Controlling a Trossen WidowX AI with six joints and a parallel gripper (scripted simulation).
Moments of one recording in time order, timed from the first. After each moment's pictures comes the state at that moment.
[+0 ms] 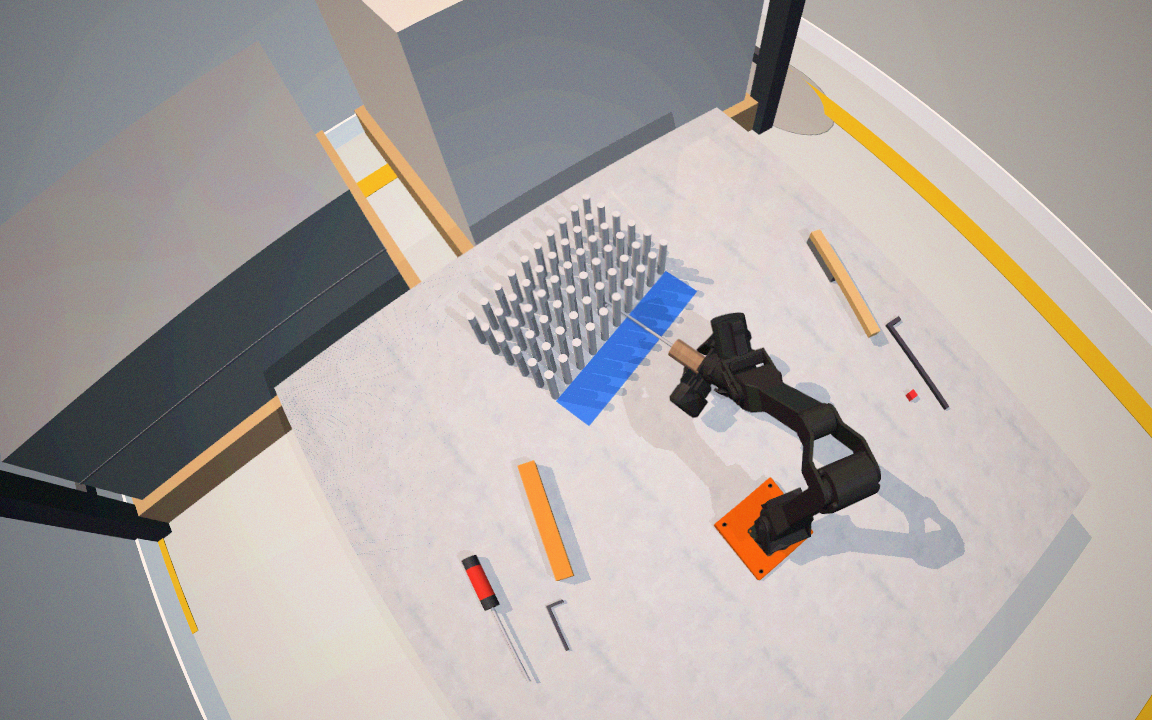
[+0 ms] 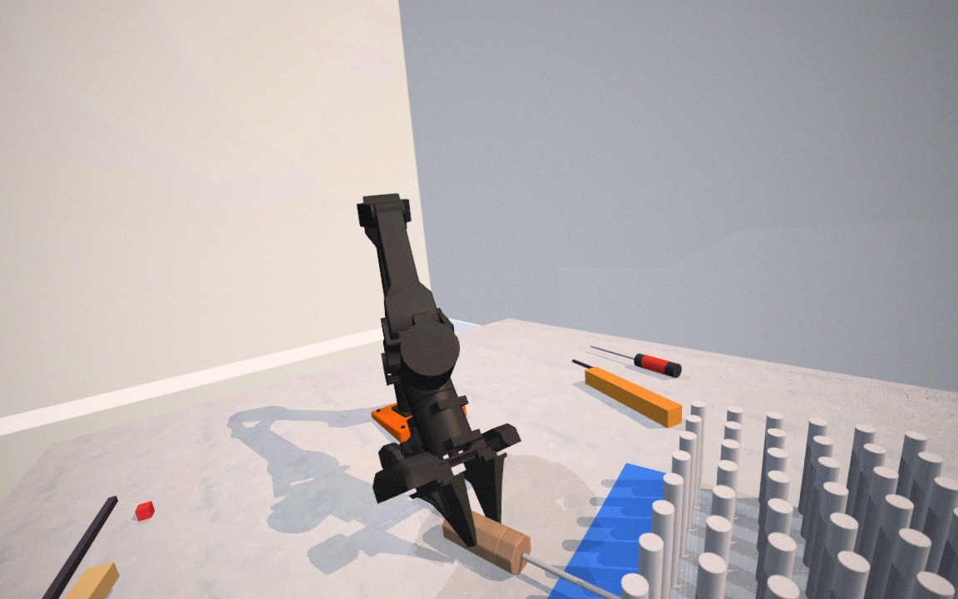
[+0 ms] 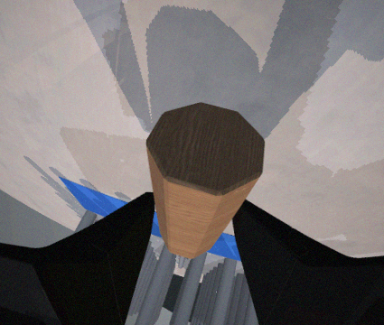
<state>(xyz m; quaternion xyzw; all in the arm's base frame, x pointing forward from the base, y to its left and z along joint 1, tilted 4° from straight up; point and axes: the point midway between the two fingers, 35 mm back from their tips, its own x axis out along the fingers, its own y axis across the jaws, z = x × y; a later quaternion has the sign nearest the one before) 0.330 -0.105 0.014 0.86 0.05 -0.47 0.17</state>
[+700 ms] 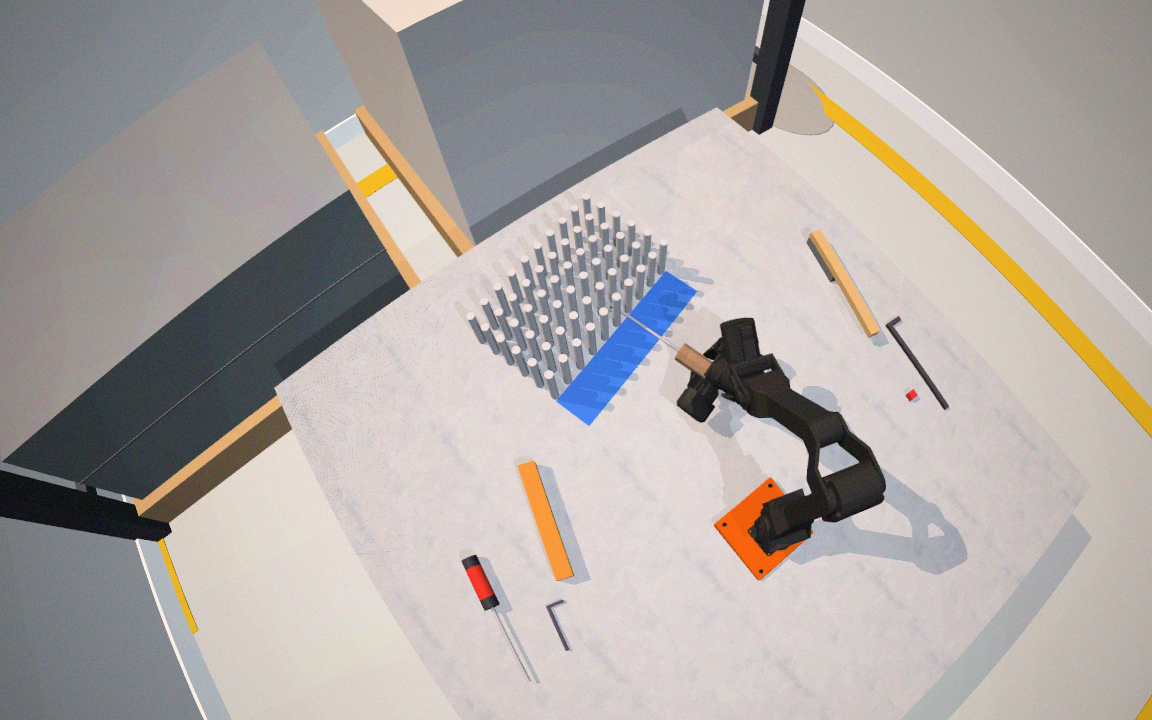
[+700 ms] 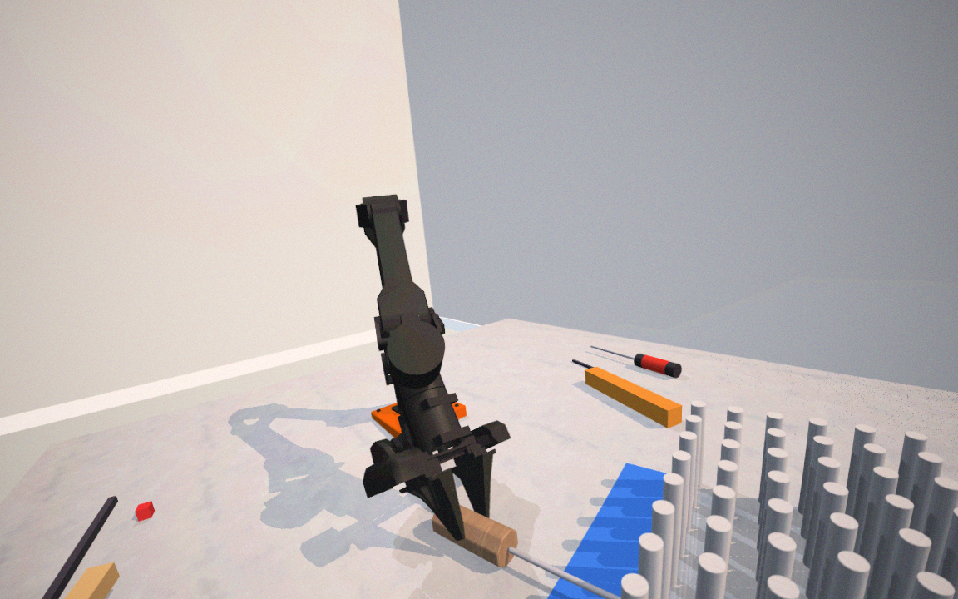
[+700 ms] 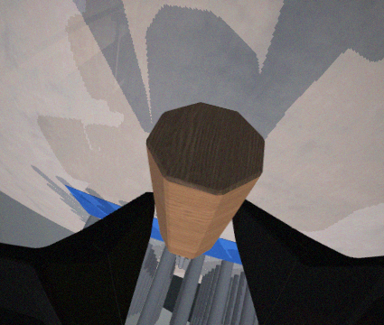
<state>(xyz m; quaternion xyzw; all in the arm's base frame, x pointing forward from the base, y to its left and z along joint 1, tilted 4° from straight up) 0.315 -0.109 0.015 0.86 0.05 -0.47 0.17</state>
